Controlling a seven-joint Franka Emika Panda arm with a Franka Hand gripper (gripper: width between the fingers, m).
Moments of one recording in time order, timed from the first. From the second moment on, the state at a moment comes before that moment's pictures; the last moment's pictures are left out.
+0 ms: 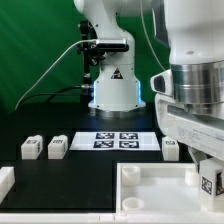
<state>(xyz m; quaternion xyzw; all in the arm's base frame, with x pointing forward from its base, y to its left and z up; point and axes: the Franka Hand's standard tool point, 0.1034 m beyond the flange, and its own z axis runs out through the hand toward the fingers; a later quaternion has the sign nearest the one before) 0.635 0.115 0.068 -0.80 0.60 0.04 0.07</state>
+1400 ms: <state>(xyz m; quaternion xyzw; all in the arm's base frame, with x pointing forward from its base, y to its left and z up) 0.613 0.124 0.061 -0.93 0.36 0.02 0.08</state>
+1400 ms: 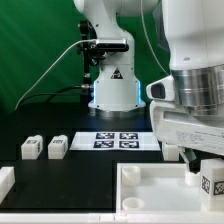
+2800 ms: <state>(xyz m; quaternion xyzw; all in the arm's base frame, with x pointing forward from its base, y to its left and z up) 0.628 0.117 0.071 -0.96 0.26 0.03 0.07</state>
